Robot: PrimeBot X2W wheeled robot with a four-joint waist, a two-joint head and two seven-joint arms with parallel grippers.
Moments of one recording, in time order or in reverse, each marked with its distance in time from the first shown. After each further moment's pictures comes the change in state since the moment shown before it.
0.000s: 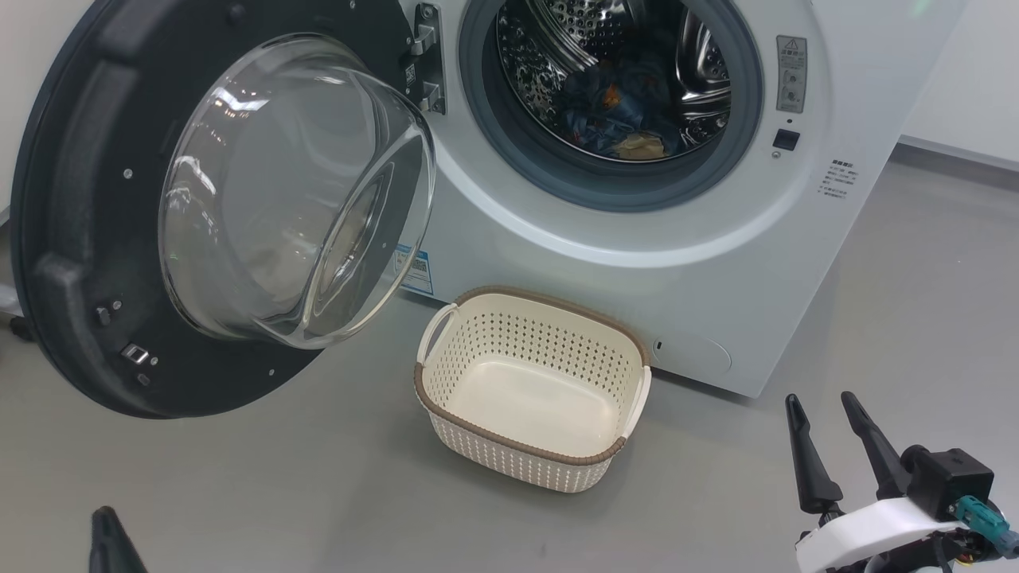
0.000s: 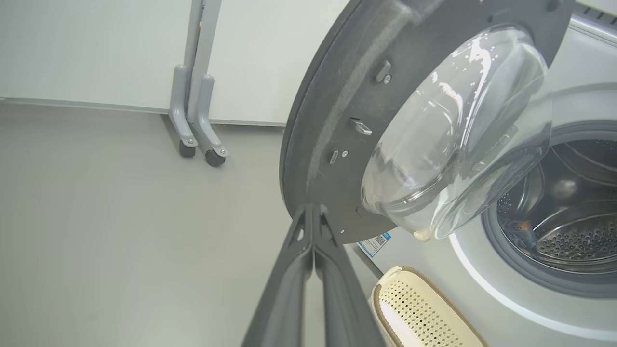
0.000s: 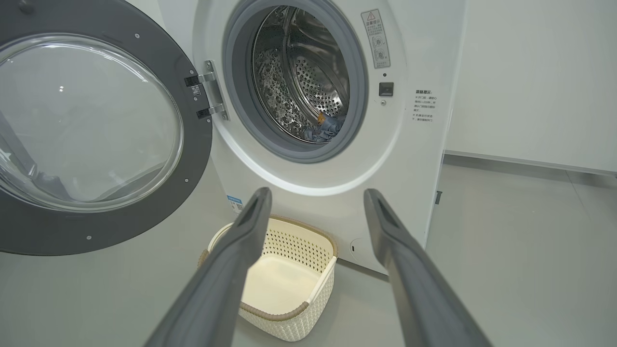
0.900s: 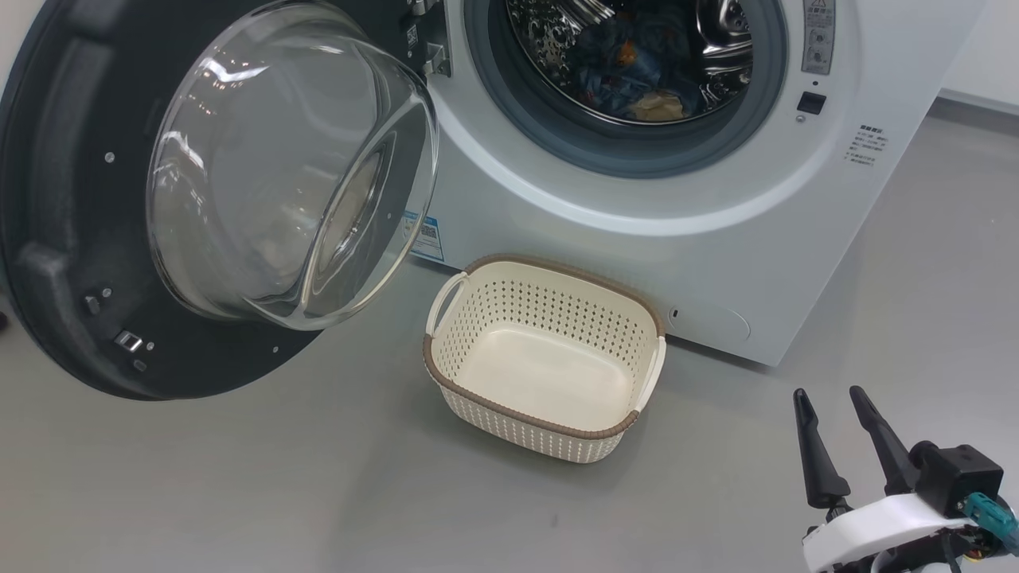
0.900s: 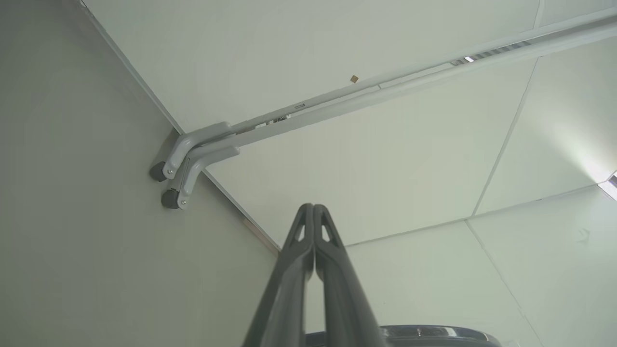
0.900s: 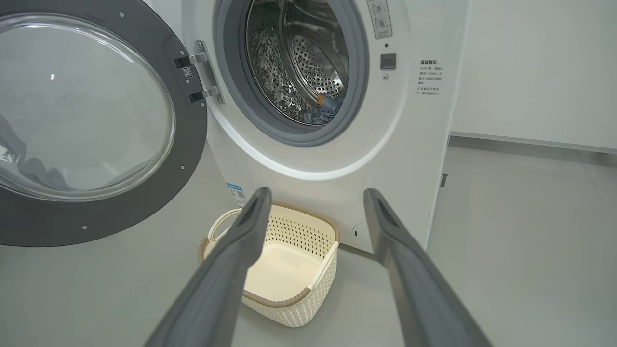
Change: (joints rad) left arm -0.273 0.033 0.478 -0.031 -0.726 -0.081 0.052; right arm -0.001 -0.006 -0.011 -0.010 -0.002 0.000 0.000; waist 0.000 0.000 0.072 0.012
